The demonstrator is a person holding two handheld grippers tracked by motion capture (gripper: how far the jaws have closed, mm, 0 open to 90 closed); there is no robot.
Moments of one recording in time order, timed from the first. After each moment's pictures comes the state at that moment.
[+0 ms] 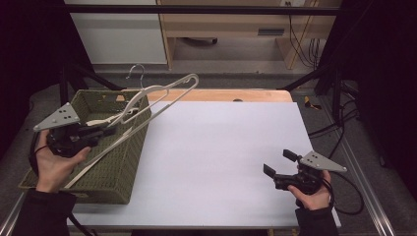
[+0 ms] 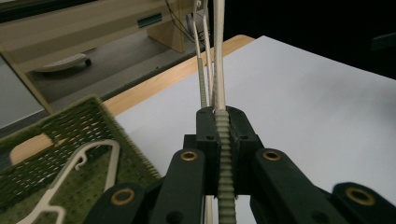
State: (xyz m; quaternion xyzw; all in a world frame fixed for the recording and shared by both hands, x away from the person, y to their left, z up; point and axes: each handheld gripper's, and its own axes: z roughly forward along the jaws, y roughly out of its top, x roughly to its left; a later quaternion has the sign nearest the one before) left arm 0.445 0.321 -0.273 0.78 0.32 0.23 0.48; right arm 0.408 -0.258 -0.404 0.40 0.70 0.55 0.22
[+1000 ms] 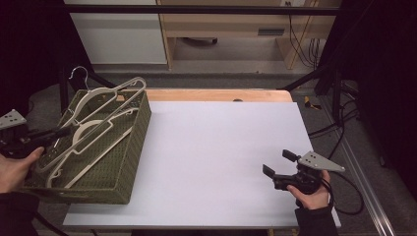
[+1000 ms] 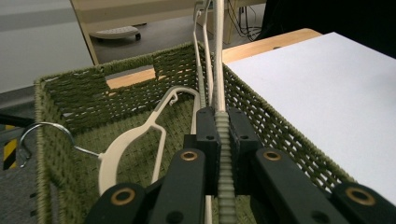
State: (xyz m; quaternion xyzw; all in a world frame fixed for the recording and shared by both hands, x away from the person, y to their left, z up) left arm 0.451 0.445 -0.308 0.74 0.41 0.24 0.47; right arm 0.409 -0.257 -0.406 0.40 0.70 0.54 0.22
